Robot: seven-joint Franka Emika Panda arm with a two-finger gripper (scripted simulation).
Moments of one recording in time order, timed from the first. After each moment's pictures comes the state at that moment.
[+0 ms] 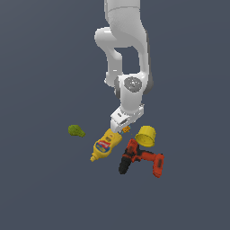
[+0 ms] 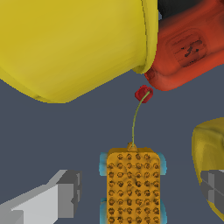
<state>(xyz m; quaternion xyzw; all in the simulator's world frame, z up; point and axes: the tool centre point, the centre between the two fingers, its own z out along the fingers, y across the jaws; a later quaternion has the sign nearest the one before) -0.055 0.066 0.058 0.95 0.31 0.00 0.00</state>
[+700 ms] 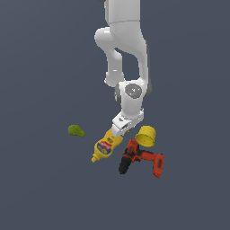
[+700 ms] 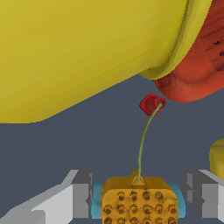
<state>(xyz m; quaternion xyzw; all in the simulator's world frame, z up) -0.044 0.073 0.029 0.95 0.32 0.02 0.00</state>
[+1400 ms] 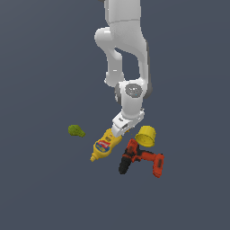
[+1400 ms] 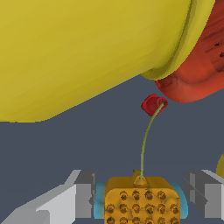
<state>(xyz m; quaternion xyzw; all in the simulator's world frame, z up) -0.045 0.074 0.030 0.95 0.32 0.02 0.00</state>
